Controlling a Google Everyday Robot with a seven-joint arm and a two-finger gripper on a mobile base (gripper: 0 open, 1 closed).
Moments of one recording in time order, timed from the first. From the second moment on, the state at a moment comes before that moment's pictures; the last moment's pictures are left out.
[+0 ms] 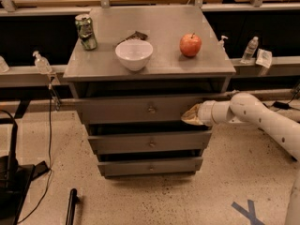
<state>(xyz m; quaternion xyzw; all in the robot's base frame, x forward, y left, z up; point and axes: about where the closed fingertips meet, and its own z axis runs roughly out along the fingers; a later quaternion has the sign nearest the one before) 0.720 -0.180 0.591 -0.58 0.68 0.07 0.45</state>
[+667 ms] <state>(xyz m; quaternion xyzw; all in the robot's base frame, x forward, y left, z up) 0.716 -0.182 0.593 -0.58 0.68 0.07 0.45</state>
